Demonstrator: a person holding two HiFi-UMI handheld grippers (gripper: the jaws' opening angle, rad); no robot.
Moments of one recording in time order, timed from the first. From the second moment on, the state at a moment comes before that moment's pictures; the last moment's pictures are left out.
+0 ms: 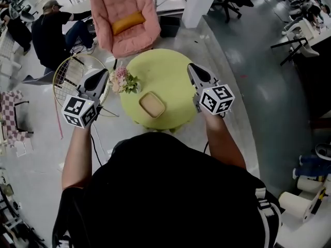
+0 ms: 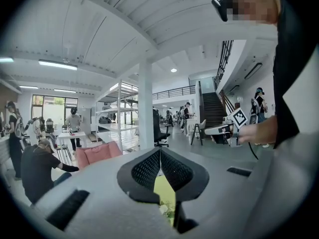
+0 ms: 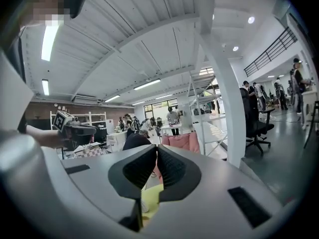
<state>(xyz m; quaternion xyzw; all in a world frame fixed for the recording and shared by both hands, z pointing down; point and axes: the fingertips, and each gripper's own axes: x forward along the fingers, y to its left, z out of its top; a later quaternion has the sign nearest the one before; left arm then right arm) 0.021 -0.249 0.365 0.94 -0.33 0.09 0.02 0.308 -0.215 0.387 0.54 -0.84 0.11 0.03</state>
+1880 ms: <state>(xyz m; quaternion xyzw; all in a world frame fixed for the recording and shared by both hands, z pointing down) -0.052 -0.264 0.421 0.93 -0.36 0.07 0.08 0.216 -0.277 0.571 0.41 -0.86 0.19 0.24</state>
